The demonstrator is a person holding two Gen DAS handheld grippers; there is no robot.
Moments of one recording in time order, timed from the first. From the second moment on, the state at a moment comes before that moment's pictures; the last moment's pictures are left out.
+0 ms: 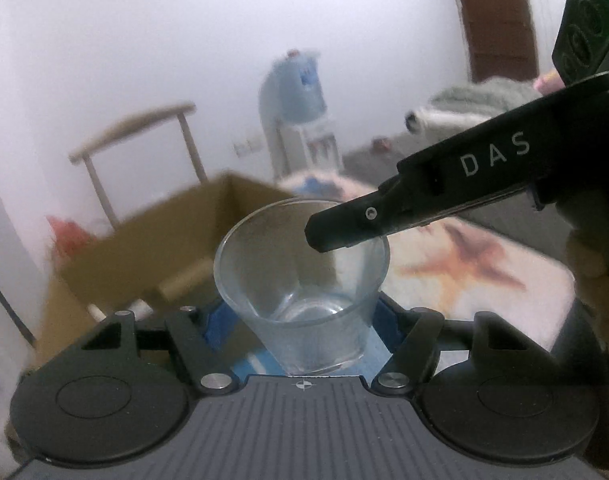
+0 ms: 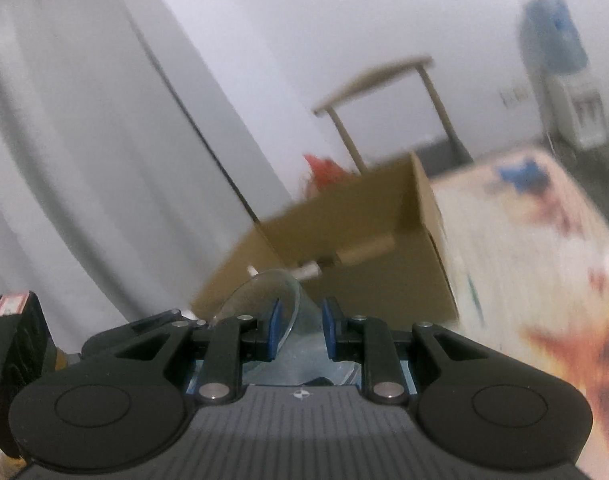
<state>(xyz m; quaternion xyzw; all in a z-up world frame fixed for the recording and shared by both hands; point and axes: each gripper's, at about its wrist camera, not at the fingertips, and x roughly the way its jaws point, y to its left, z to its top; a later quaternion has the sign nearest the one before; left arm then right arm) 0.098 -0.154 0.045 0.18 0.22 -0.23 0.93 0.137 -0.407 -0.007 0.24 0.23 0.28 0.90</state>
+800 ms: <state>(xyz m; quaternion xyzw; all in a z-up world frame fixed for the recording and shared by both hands) 0.331 -0.128 0.046 0.11 0.42 -0.13 0.89 0.414 -0.327 0.007 0.16 0.42 0.28 0.85</state>
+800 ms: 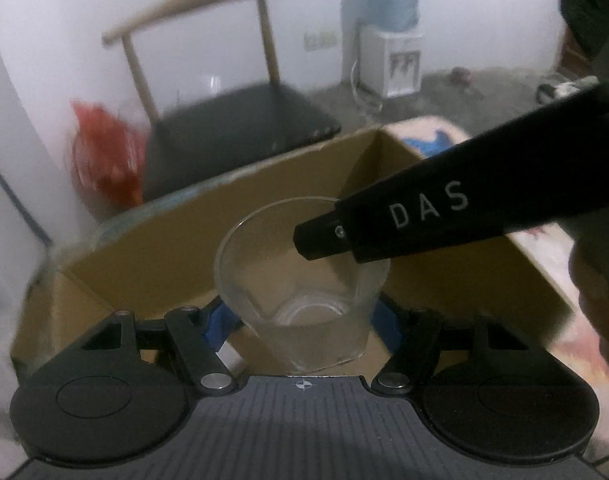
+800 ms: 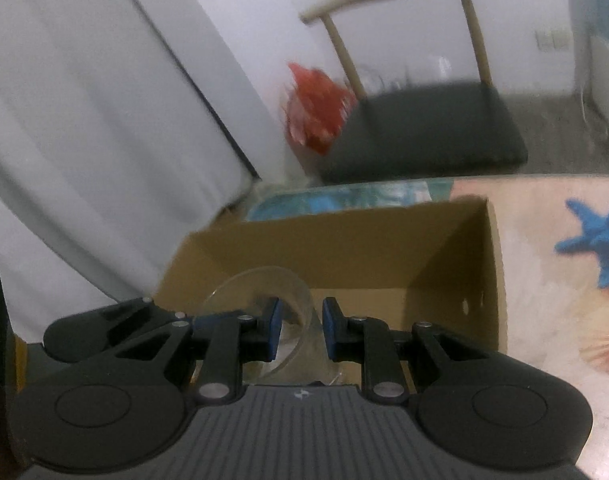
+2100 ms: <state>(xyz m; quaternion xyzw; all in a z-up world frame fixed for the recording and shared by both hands) 0.280 -0.127 0.081 0.13 0.38 -0.12 0.91 0.398 -0.359 0.027 0.20 0.36 0.27 0.87</state>
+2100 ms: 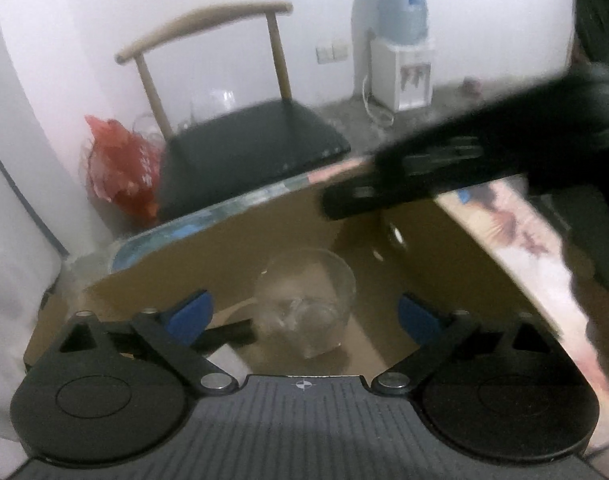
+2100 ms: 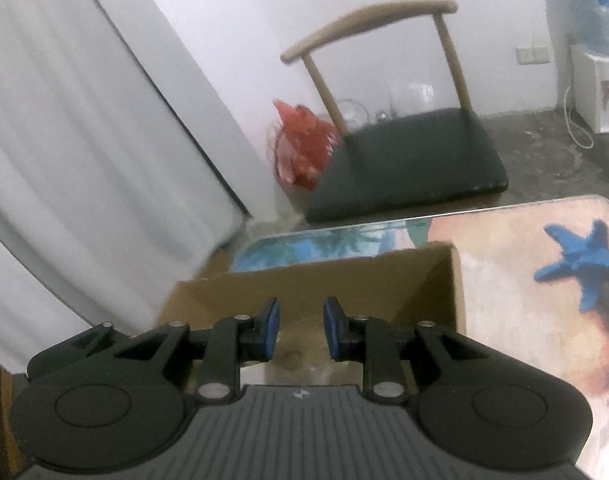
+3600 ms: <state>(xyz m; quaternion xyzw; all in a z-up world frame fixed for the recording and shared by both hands) 0.139 -0.071 -0.049 0.01 0.38 -0.18 0.91 0.244 -0.315 -0.091 0.24 0.39 0.34 0.82</state>
